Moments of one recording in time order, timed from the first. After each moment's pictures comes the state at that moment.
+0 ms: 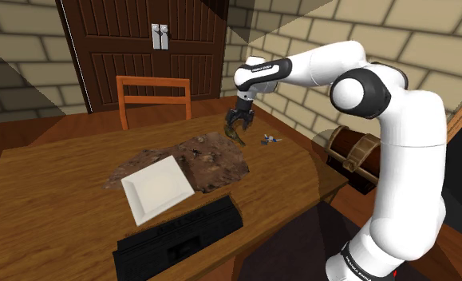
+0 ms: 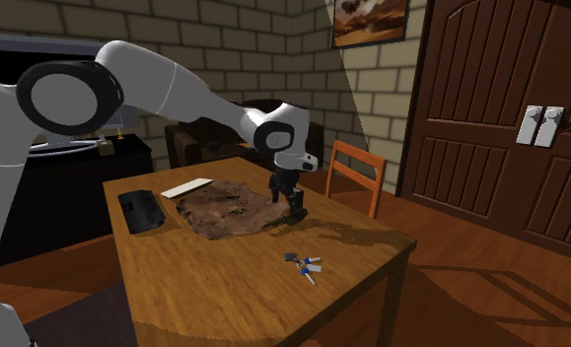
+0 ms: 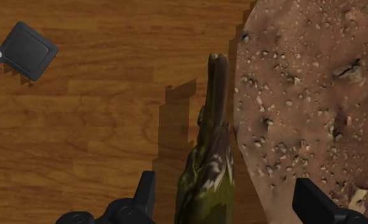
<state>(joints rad) -0.04 0.47 -0.09 -1.57 0.21 2.01 -0.10</state>
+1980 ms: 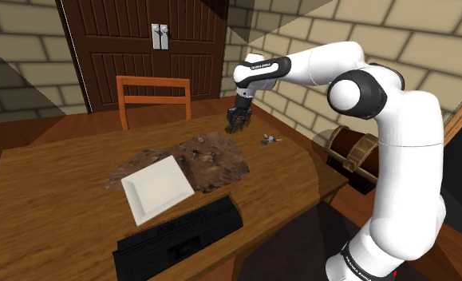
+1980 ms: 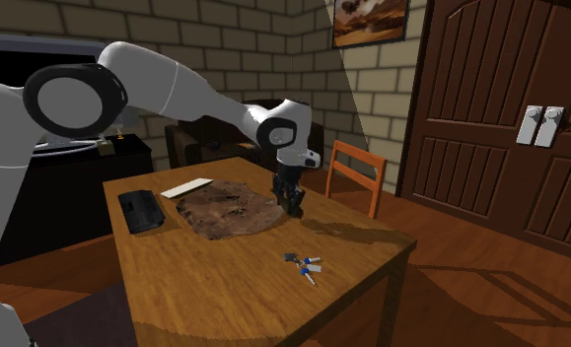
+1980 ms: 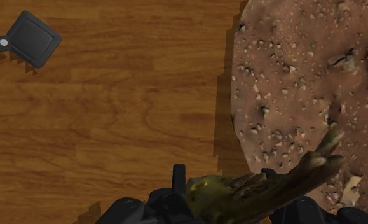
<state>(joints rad) -0.04 0.49 -0.09 -1.51 0.21 1.98 -0.09</state>
